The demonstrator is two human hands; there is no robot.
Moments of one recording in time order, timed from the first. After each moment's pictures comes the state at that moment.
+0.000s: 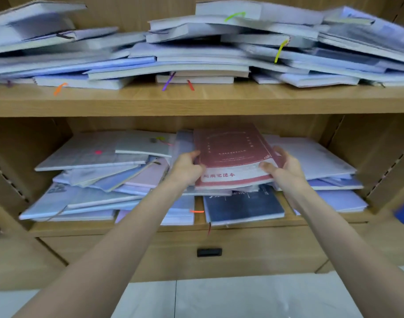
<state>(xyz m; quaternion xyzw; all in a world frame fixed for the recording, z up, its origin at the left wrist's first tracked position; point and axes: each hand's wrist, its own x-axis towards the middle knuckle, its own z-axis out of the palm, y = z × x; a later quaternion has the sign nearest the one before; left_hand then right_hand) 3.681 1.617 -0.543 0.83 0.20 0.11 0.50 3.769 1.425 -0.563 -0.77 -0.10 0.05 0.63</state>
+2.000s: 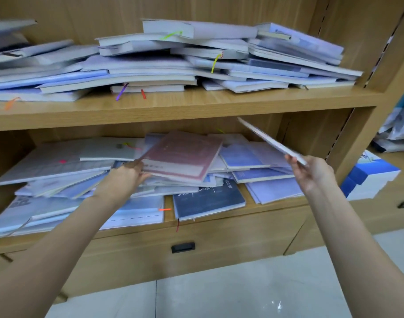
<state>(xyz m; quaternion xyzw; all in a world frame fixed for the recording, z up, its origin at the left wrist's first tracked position) 3.647 1.669 -0.563 0.98 0.04 0.18 -0.07 3.759 1.308 -0.519 -0.42 0.19 -0.04 0.89</state>
